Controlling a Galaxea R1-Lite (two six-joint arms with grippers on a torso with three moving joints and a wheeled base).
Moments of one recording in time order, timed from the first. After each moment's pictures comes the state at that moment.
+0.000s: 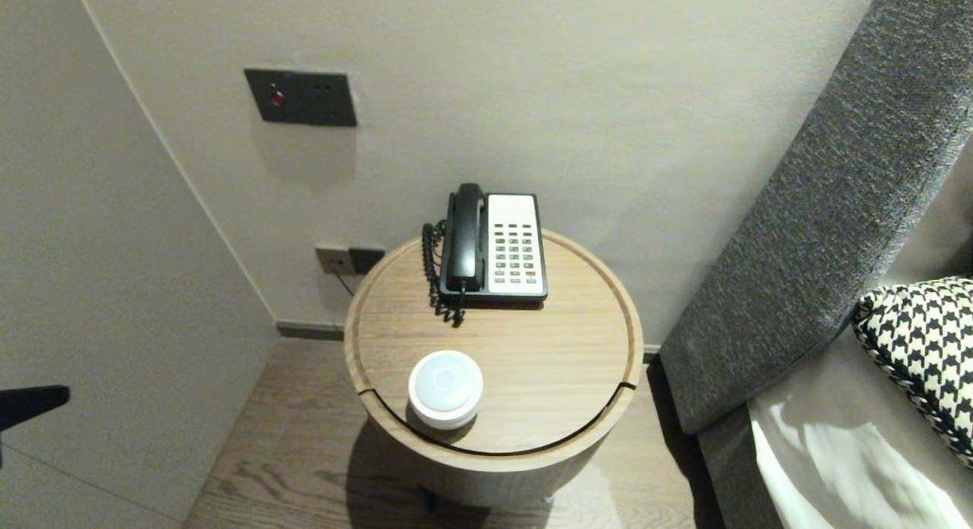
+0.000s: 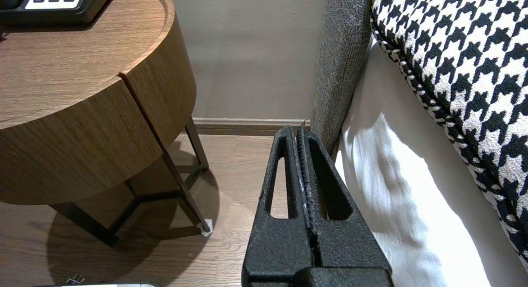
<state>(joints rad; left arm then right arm) -0.06 0.98 -0.90 0.53 -0.02 -0.13 -0.01 0.00 0.00 -0.09 -0.02 0.03</state>
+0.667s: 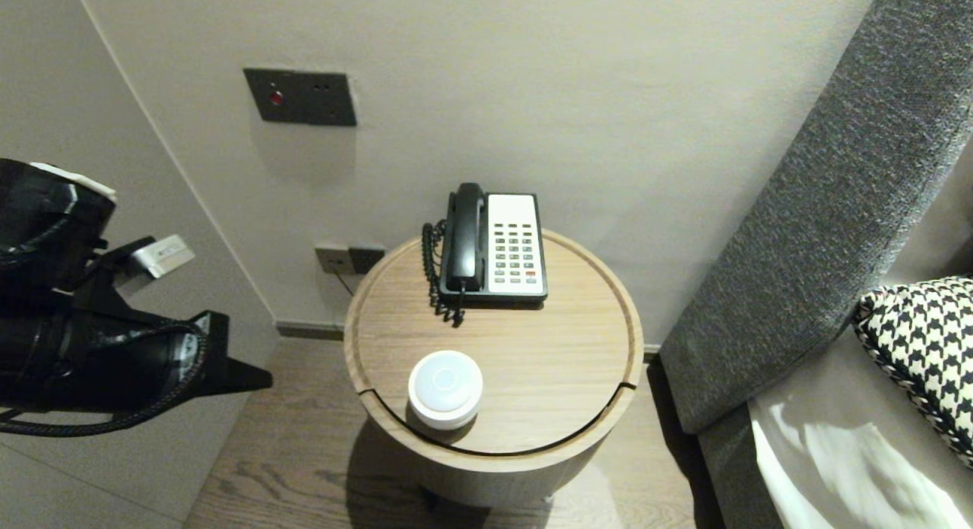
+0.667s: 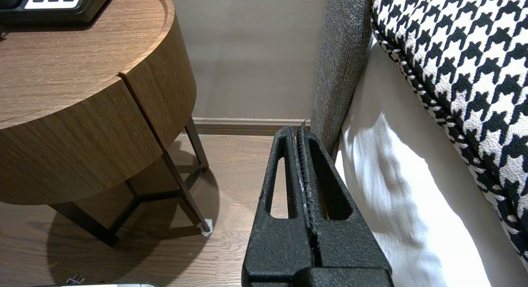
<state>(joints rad) -0.31 1.38 -1.03 0.49 -0.25 -0.51 -0.01 0.00 0.00 -0.09 -0.02 0.03</state>
